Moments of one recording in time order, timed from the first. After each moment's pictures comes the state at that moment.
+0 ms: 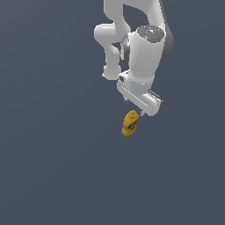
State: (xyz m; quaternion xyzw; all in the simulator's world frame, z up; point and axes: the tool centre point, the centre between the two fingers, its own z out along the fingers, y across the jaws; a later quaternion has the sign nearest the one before) arm -0.035 0.097 0.221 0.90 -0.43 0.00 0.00
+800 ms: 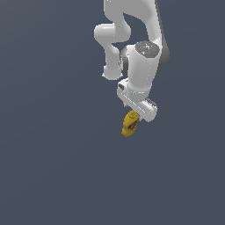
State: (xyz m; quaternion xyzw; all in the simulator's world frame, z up) arm -0.036 0.097 0.183 0.90 -0.44 0.00 0.00
